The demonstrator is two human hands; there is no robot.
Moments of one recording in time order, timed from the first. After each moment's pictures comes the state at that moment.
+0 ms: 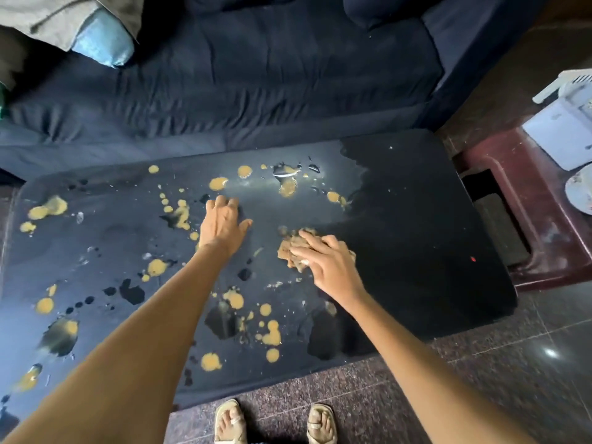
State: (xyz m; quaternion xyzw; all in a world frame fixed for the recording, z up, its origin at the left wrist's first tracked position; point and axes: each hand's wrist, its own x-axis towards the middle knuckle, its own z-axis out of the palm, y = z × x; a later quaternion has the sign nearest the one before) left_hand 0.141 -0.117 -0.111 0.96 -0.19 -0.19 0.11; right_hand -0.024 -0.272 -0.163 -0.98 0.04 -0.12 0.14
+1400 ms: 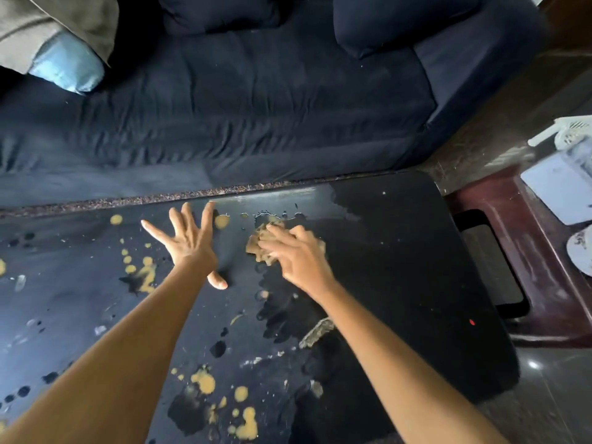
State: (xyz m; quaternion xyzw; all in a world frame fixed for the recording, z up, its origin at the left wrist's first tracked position) left_hand 0.218 -0.161 -0.108 0.94 -0.15 -0.26 -0.18; right_hand 0.106 -0.321 -0.167 -0.98 0.04 -0.09 0.15
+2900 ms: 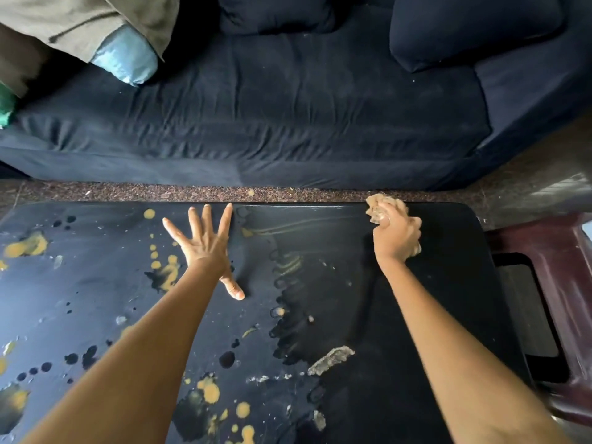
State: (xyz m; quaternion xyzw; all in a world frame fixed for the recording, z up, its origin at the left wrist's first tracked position) left_hand 0.237 -0.155 -0.109 0.92 -0.13 -0.33 -0.18; right_hand 0.149 -0.431 -0.150 -0.87 0.45 -0.12 0.18
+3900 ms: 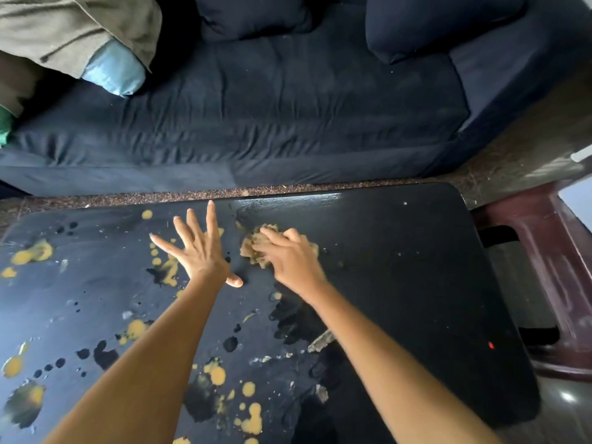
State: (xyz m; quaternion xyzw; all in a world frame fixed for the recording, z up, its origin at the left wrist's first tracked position) left_hand 0.203 -0.151 -0.105 0.97 -0.03 -0.23 -0.11; right_hand 0.128 -0.291 -0.153 -0.98 -0.02 -0.06 0.18
